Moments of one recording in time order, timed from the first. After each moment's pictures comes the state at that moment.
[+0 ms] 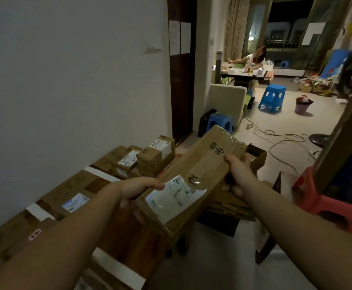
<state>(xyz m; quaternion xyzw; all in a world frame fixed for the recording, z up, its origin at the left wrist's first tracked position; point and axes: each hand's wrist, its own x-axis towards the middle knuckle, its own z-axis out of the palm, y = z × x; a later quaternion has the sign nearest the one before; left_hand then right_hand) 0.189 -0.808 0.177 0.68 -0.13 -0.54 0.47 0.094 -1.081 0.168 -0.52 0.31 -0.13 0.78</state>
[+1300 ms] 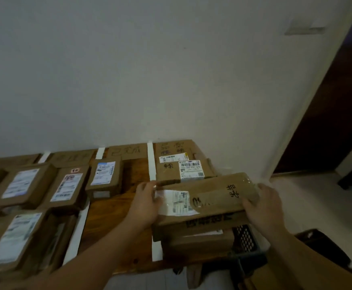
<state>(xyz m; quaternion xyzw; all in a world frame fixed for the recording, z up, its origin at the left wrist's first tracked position) 0.293 -0.980 0.077 0.86 0.30 0.09 0.40 0.434 -1.253 0.058 -0.94 -0.07 0.00 0.34</state>
